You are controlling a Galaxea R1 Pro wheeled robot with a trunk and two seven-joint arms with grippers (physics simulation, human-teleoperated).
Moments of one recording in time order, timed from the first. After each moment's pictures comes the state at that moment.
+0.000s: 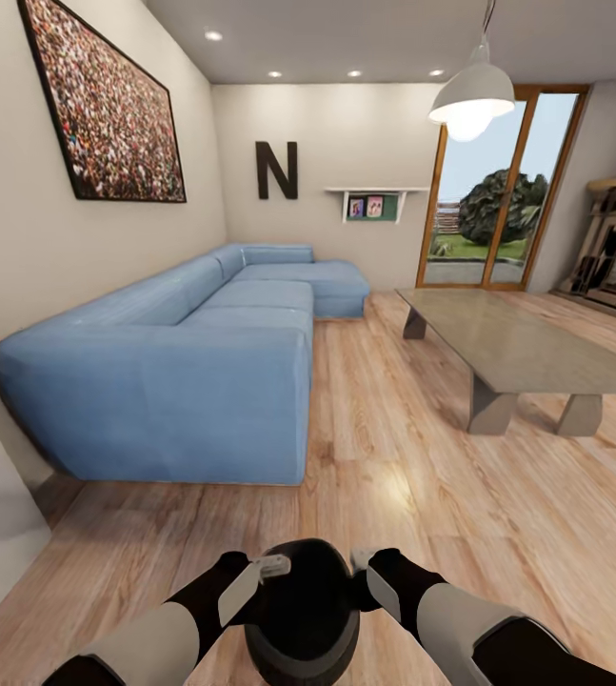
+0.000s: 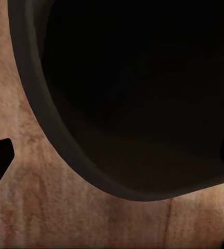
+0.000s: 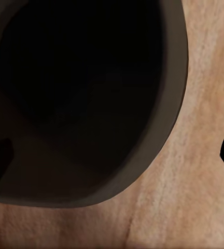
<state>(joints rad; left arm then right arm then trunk) -0.70 -0.17 -0.43 -0.26 0.65 0.60 0.21 -0.79 0.17 0.36 -0.07 -0.33 0.45 0.08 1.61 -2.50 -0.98</state>
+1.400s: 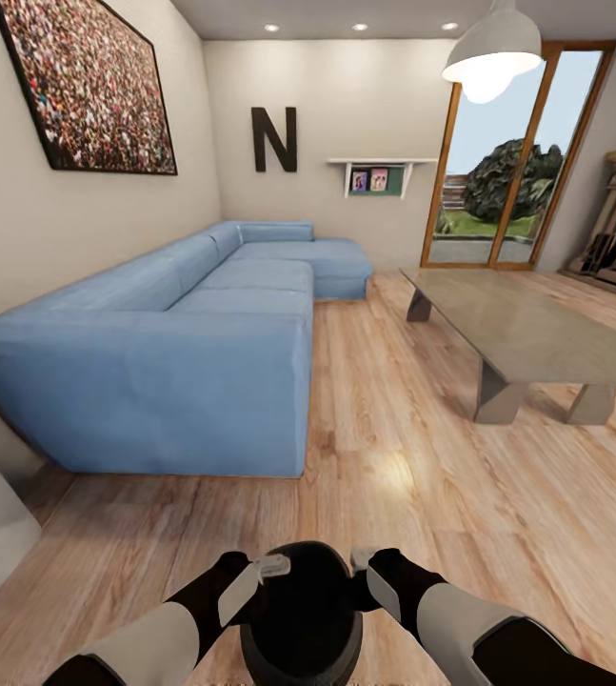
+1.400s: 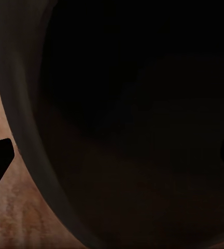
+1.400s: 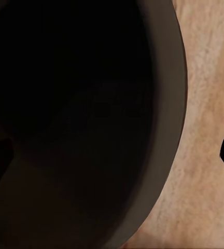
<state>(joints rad) -0.70 -0.17 -0.43 -0.26 0.65 0.60 0.21 -0.79 0.17 0.36 -0.07 -0.33 0.45 0.08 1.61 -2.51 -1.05</state>
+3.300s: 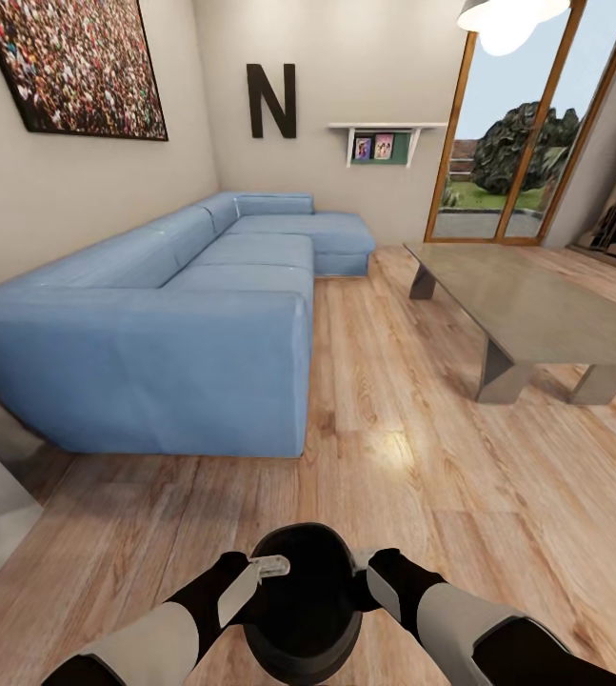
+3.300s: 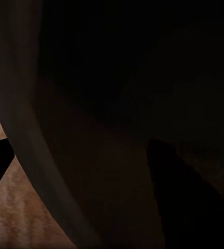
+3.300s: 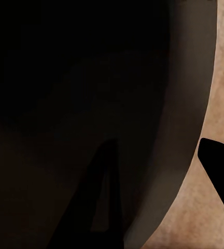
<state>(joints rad) -0.70 -0.17 -0.43 -0.26 0.63 0.60 0.21 -0.79 0.17 0.35 -0.07 -0.32 0.45 0.08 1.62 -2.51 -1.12</state>
